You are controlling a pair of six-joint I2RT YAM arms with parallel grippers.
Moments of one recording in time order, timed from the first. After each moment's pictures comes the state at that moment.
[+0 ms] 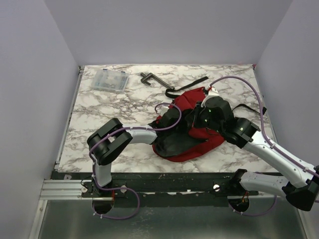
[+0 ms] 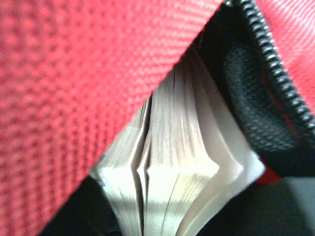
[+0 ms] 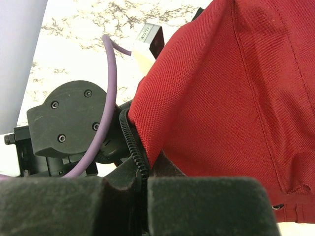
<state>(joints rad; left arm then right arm) -0.91 1.86 0.98 0.52 -0.15 -1.74 0.80 1.06 1.07 -0.53 0.17 0.61</state>
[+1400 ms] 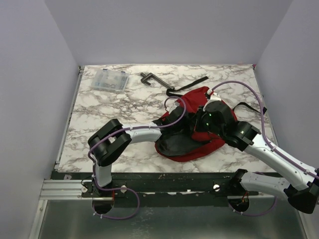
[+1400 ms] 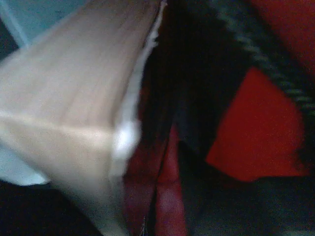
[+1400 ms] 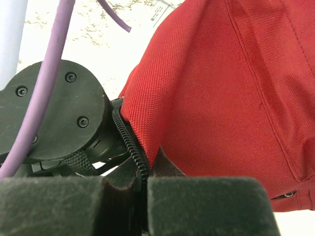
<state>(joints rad) -0.95 1.85 1.11 0.26 0.01 -1.54 0.80 1.02 1.01 -0.56 0.19 0.66</state>
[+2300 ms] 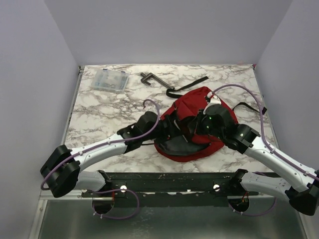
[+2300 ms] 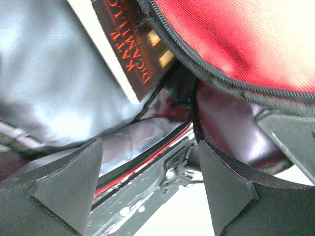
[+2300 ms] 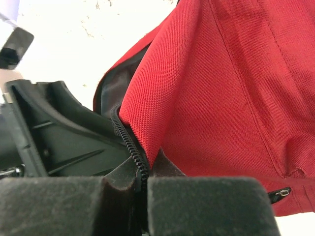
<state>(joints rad) -0.88 1.31 0.78 0.00 0.12 -1.12 0.80 0.99 0.95 -0.54 0.21 0.65</state>
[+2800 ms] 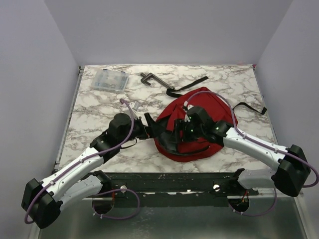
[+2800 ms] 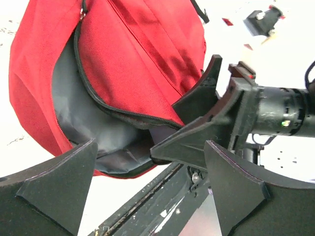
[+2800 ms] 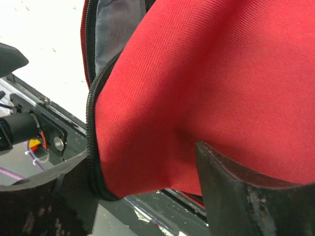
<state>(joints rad) -0.71 0.88 0.61 -0.05 0.16 -0.83 0.80 1.28 0.89 -0.40 -0.13 0.63</state>
